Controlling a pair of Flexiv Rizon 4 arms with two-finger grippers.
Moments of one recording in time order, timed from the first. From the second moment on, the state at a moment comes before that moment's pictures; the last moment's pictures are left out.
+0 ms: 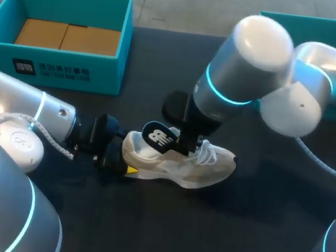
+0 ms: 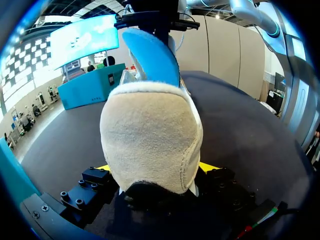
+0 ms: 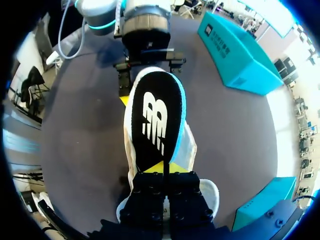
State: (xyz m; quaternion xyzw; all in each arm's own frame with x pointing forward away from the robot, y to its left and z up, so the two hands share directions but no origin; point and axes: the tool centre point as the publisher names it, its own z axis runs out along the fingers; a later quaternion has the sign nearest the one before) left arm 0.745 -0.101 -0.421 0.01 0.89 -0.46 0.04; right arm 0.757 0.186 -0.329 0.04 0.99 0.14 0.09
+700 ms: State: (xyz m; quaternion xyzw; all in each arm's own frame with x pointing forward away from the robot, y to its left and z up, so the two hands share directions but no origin) left arm 0.745 -0.100 -0.421 0.01 0.89 -0.46 0.04; right arm 0.779 0.223 -0.295 0.00 0.97 0.22 0.09
